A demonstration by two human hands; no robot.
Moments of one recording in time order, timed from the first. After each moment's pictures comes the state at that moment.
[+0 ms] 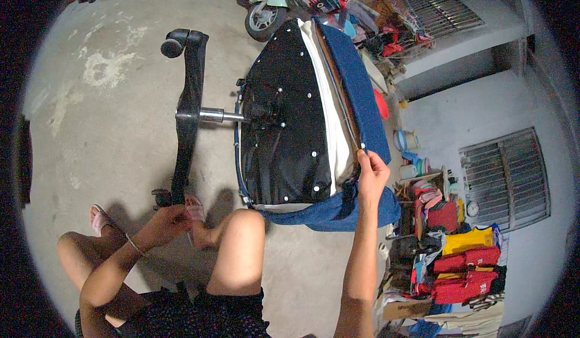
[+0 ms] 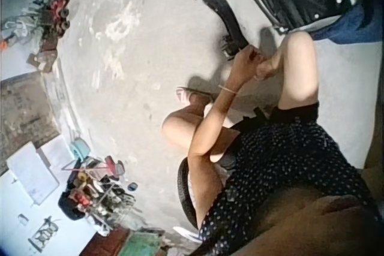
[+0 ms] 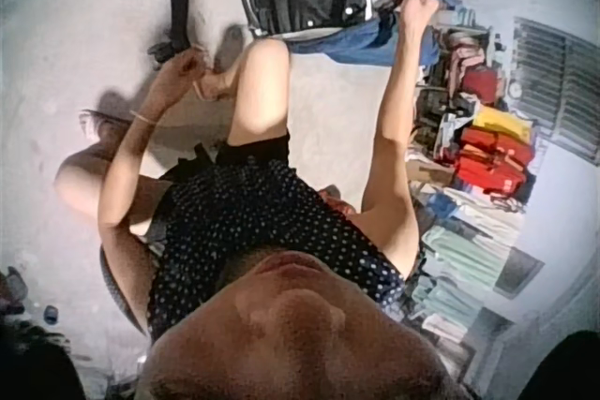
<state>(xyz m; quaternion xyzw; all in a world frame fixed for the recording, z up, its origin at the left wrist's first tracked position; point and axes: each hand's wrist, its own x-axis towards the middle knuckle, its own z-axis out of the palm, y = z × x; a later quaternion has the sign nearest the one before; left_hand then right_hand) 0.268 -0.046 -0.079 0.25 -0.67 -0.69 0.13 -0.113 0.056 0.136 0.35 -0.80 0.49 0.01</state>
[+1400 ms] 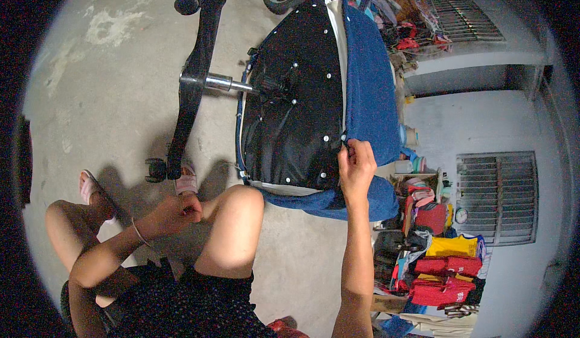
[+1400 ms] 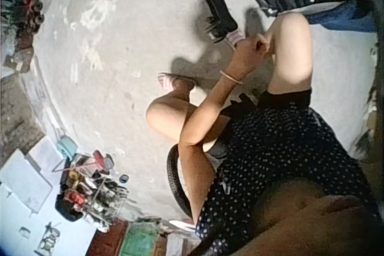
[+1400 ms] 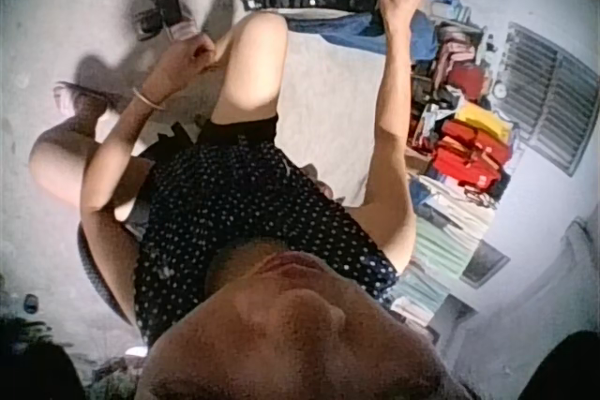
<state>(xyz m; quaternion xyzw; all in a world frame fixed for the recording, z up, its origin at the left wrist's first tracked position) 0.258 -0.017 -0.088 0.18 -0.72 -0.66 0.15 -0.086 0.041 0.099 0.61 -0.75 0.20 0.17</state>
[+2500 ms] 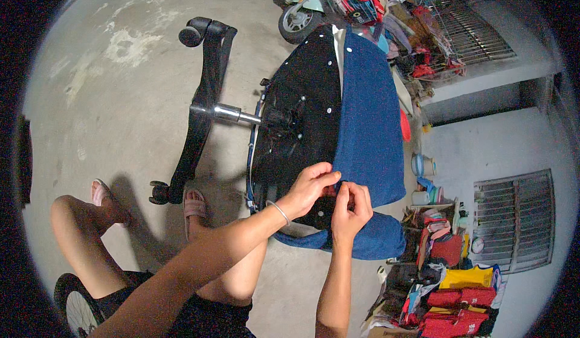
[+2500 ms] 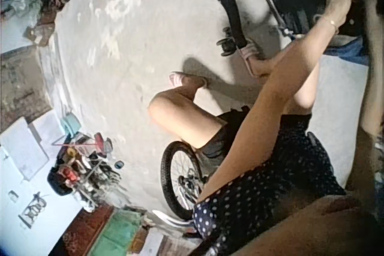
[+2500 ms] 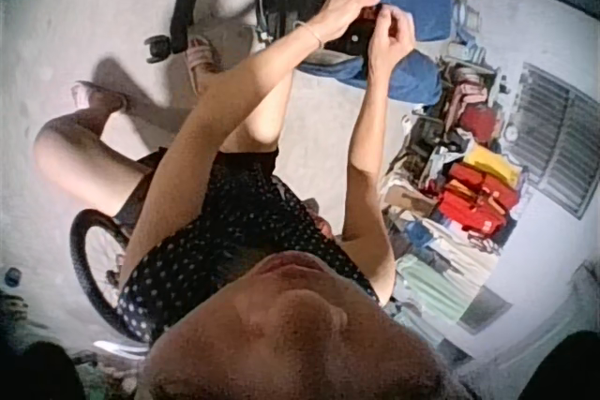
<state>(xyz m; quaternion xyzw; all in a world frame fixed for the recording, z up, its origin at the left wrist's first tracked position) -0.026 -0.030 0.022 0.06 -0.22 -0.91 0.34 -0.073 0.042 0.084 0.54 -0.72 0.39 0.16</state>
